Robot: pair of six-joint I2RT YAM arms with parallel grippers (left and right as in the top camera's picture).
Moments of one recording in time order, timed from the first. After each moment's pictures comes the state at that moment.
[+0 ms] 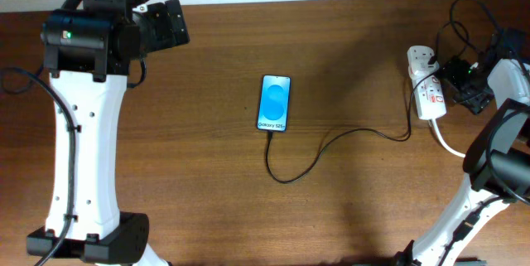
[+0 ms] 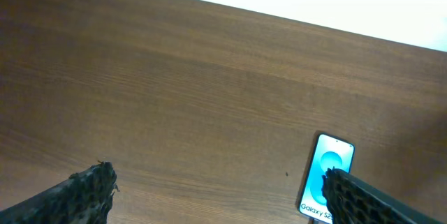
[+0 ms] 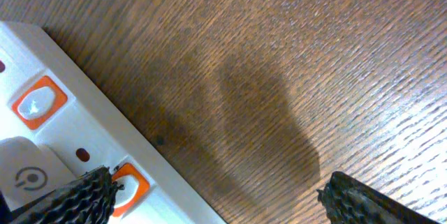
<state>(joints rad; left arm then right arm) -0.17 1.80 2.31 -1.39 -0.19 -0.31 -0.49 2.23 1.69 -0.74 -0.12 0.37</state>
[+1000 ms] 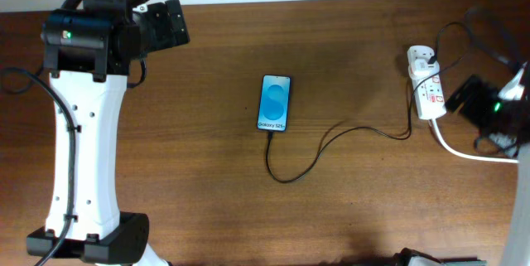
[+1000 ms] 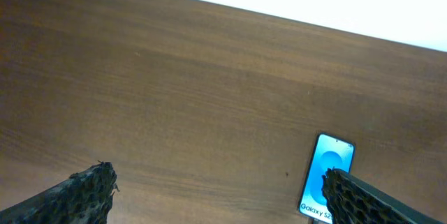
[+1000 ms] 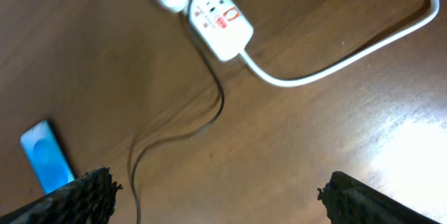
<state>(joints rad) -0.17 1.80 2.31 -1.39 -0.19 -0.31 -0.40 1.31 1.51 -1.29 -0.05 0.34</state>
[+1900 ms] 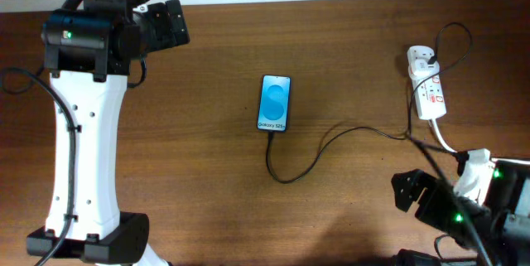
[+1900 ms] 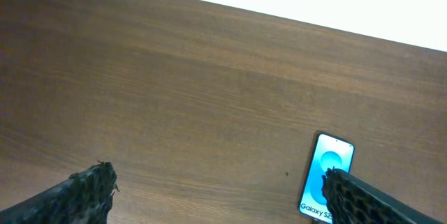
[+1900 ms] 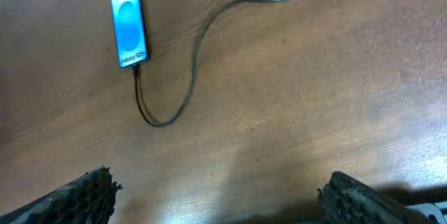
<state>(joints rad) -0.17 1.80 2.31 -1.39 -0.19 -0.31 -0.28 0.72 1.17 -1.48 -0.34 0.27</state>
